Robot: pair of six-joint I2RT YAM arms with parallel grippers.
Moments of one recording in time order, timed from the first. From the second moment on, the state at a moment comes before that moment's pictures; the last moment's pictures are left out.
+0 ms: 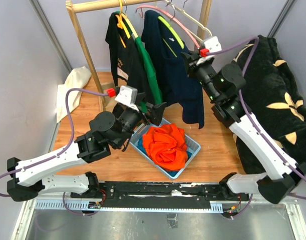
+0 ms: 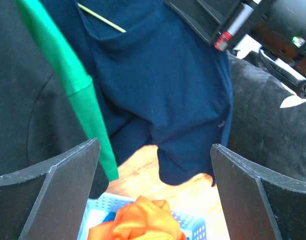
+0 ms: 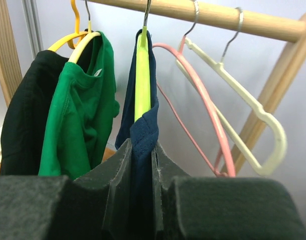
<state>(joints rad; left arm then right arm) -1.18 0.99 1.08 0.10 -0.63 -0.13 0.61 1.30 1.48 0.11 0.09 -0.18</state>
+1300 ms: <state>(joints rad) -0.86 1.55 1.76 0.06 -0.32 -0.01 0.61 0.76 1.10 0.02 0.05 -0.09</state>
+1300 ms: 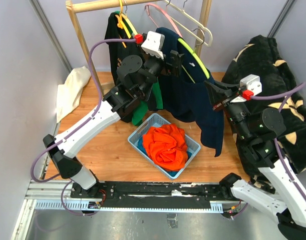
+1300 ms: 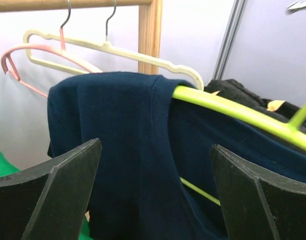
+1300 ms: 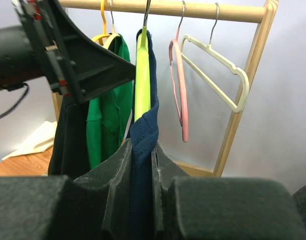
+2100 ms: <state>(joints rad) -0.79 1.60 1.77 0.07 -0.05 -0.05 0.61 0.73 1.06 0.02 0.05 -0.06</state>
